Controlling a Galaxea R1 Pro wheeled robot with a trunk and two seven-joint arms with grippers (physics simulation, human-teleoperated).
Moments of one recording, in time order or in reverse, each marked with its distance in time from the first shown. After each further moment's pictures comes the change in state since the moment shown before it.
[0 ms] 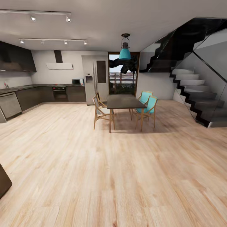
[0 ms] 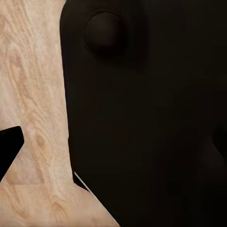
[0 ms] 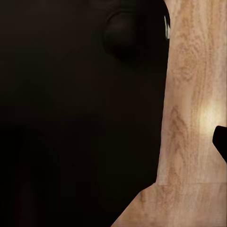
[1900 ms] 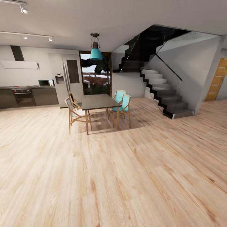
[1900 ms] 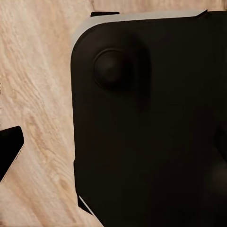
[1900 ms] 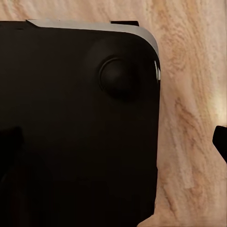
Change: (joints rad) left arm 0.001 0.005 0.006 -0.042 0.000 -0.033 0.008; right arm -0.002 -0.005 -0.004 -0.026 -0.006 -0.080 -0.001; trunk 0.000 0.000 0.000
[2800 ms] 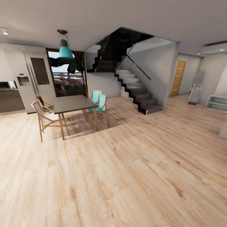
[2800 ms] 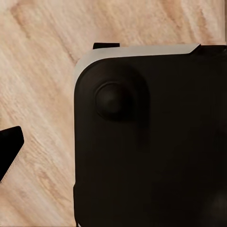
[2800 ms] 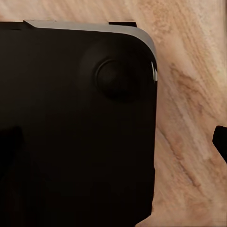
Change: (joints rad) left arm 0.000 0.000 0.005 0.002 0.003 -0.105 0.001; right arm 0.000 -0.004 0.003 0.000 0.000 -0.003 0.000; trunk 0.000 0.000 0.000
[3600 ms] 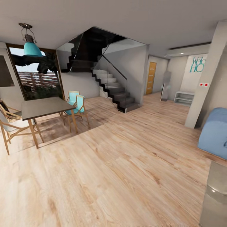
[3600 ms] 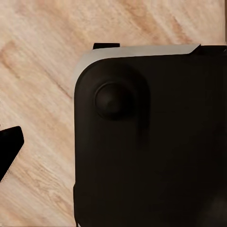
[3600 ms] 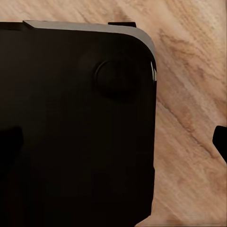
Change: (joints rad) left arm 0.000 0.000 0.000 0.000 0.001 0.000 0.000; right arm 0.000 -0.001 -0.001 0.001 -0.001 -0.002 0.000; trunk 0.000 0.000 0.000
